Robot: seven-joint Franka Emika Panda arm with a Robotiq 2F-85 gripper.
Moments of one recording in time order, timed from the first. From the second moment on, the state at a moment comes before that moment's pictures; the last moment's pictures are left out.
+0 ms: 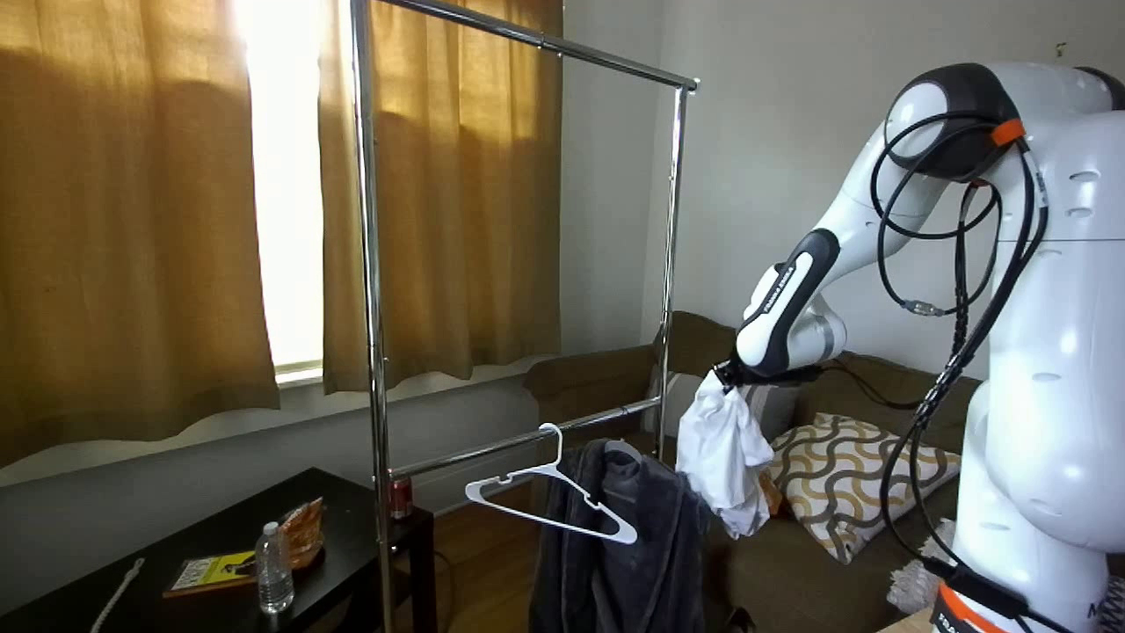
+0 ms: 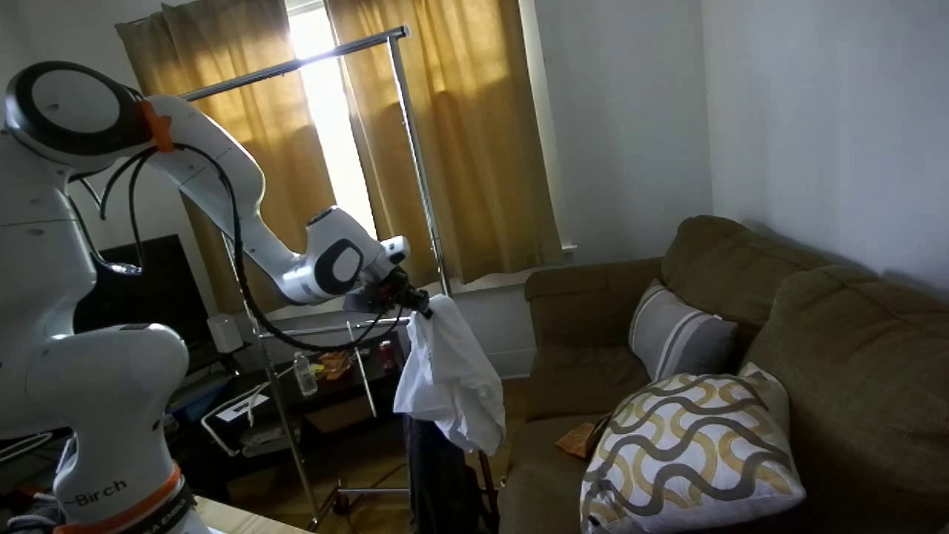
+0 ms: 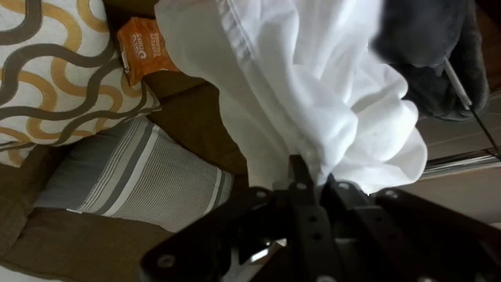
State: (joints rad) arm 0.57 0.04 -0.82 -2.57 -0.20 3.20 0.19
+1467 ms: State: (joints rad) arm 0.49 -0.29 -0.53 -2.45 -0.67 2.83 0.54
